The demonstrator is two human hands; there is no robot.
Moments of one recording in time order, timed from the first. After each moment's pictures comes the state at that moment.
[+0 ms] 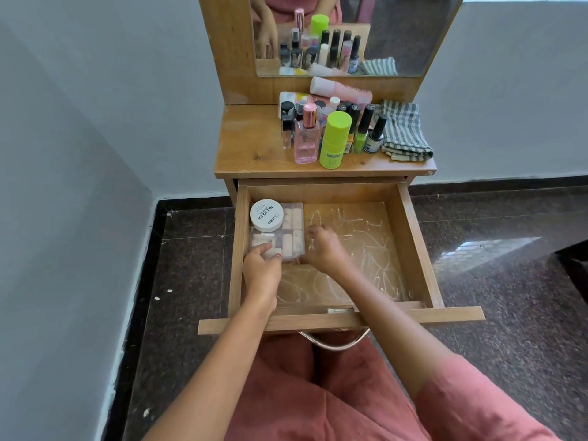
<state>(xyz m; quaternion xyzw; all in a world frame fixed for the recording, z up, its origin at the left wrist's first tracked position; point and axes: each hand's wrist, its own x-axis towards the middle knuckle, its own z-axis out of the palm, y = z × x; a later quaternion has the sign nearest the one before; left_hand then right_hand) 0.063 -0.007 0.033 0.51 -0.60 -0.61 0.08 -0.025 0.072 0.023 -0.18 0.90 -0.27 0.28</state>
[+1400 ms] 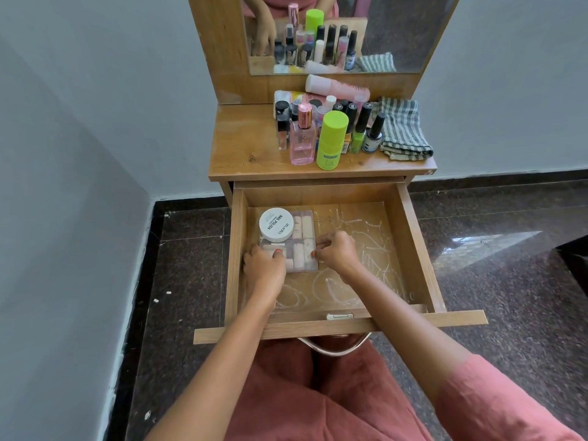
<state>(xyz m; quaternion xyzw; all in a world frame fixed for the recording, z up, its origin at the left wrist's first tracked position) 0.048 -0.014 0.017 0.49 -0.72 -0.49 0.00 -0.035 0.084 0.021 -0.01 0.87 -0.40 0.29</state>
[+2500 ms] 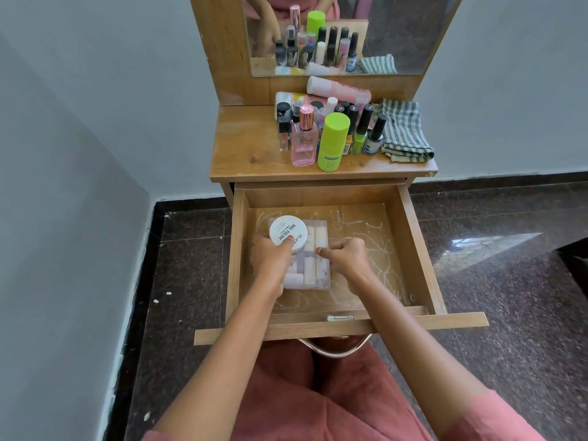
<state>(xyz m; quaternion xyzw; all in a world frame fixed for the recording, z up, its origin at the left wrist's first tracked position) 0.032 -0.010 0.043 0.50 -0.63 -0.59 0.02 -0.019 0.093 0.042 0.08 0.84 -0.47 0.27</state>
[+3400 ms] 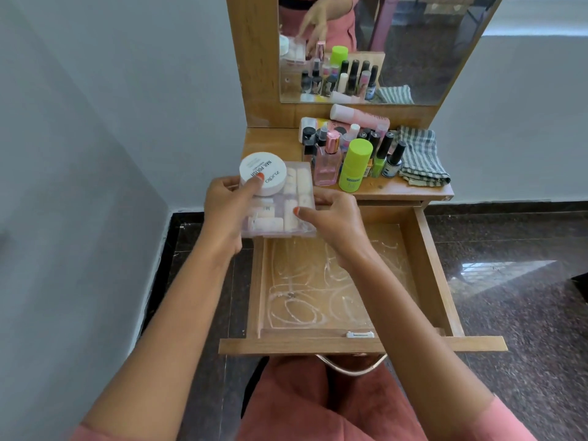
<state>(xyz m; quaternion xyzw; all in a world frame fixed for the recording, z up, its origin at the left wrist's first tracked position) 0.036 -0.094 0.146 0.41 -0.60 -0.66 0.21 -0.013 0.034 0.144 -0.10 0.77 -0.59 0.22</state>
